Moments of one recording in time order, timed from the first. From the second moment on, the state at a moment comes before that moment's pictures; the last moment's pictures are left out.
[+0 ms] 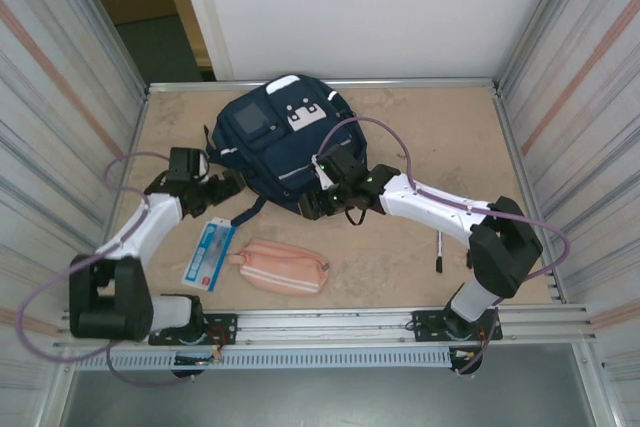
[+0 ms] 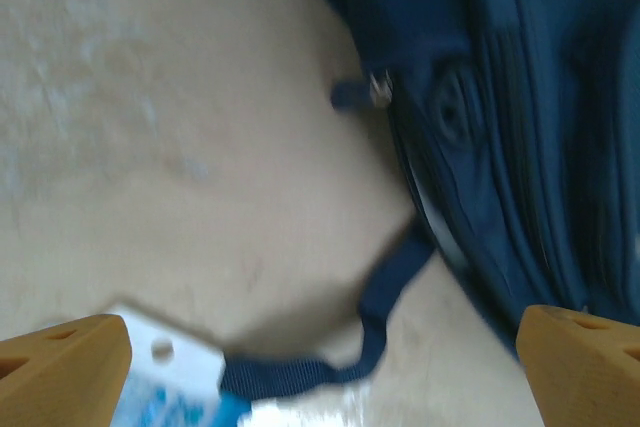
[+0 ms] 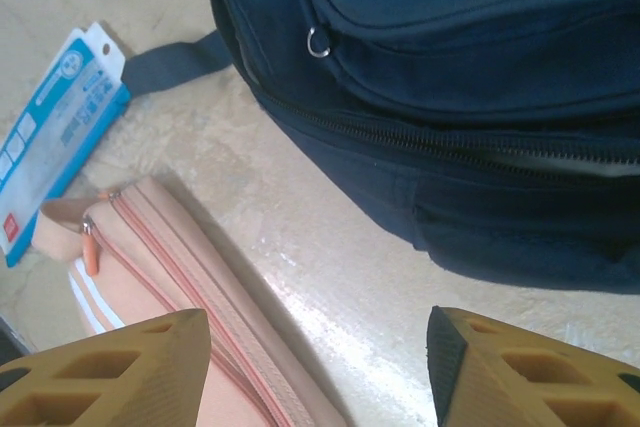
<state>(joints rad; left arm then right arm) -0.05 1.33 0.80 -0.45 0.20 -0.52 0.84 1.61 1.17 -0.51 -0.14 0.45</state>
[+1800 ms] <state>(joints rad) -0.46 1.39 0.74 -0.23 0.14 -1.04 0.65 1.71 1.10 -0.32 -0.20 0.33</state>
